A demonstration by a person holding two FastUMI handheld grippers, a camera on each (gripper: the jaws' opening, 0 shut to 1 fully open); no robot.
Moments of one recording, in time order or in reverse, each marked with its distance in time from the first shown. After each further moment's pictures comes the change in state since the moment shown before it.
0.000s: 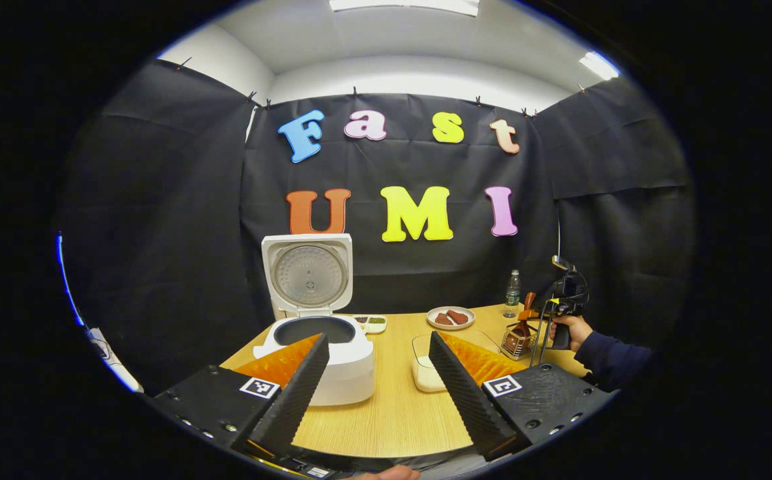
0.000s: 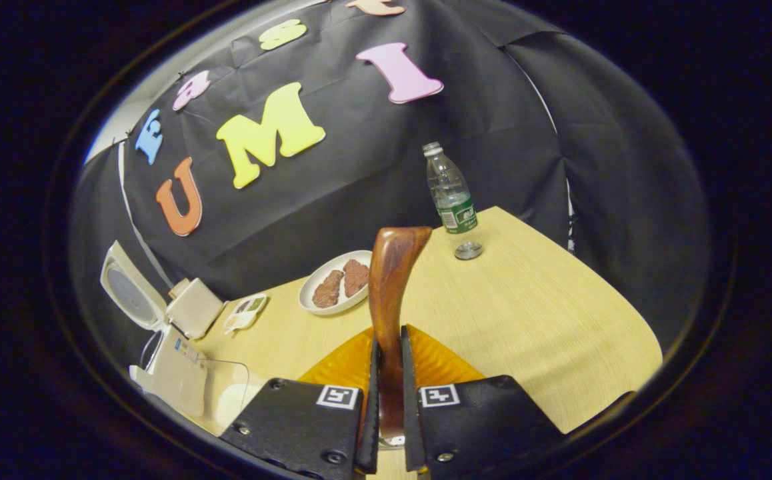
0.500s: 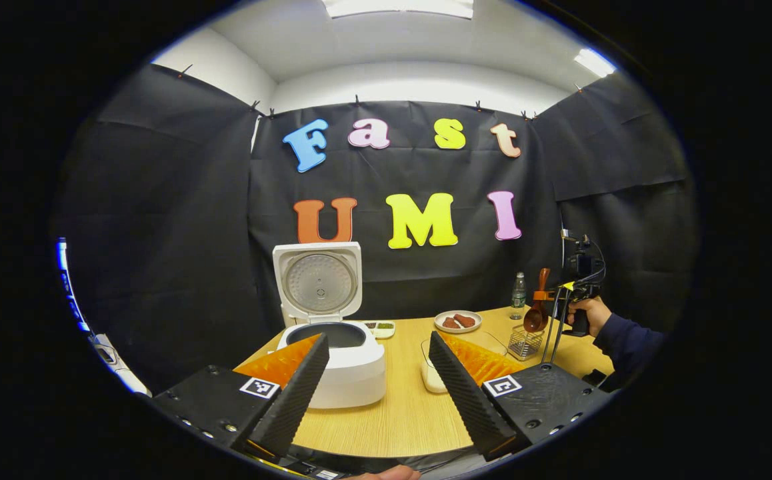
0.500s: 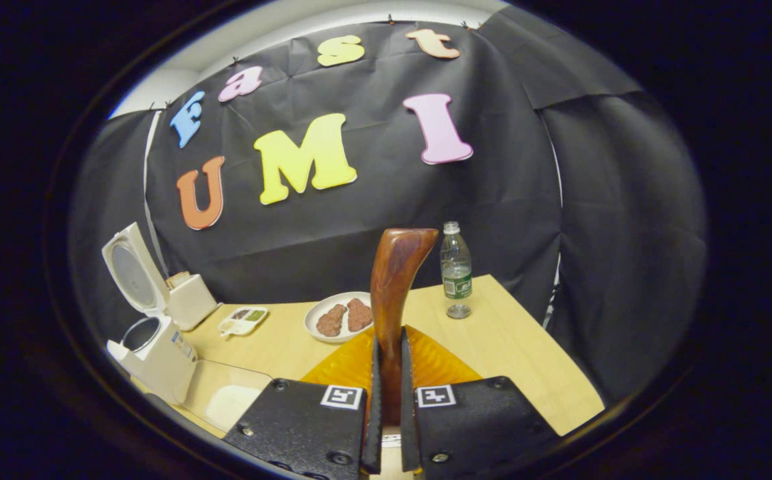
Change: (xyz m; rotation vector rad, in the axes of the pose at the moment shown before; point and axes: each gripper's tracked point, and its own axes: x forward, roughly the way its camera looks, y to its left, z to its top) left arm -0.014 0.016 0.008 0.014 -0.038 0.035; right arm -0.074 0.047 0.063 -0.247 -0.182 -0.037
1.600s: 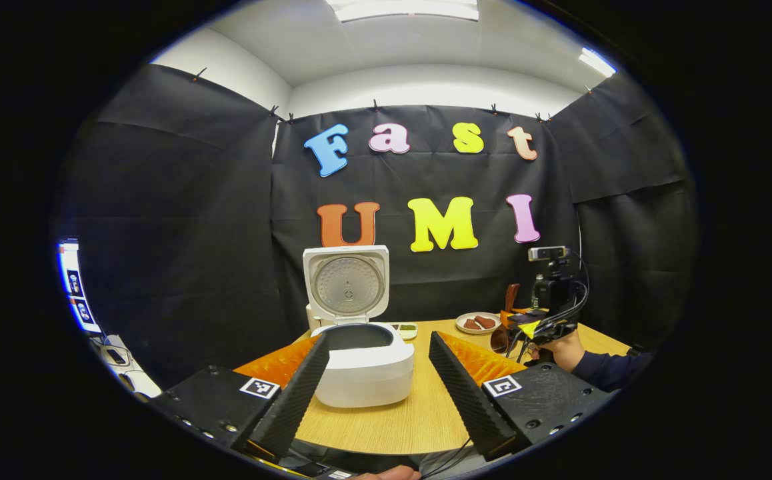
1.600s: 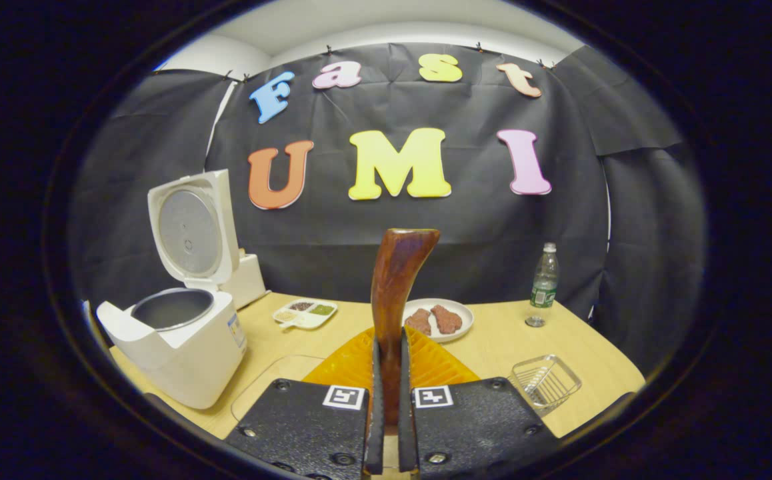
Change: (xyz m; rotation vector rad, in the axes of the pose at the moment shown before) left arm -0.020 0.037 -0.003 0.000 -0.004 0.072; right arm -0.001 0.193 -0.082 -0.148 -0.065 0.077
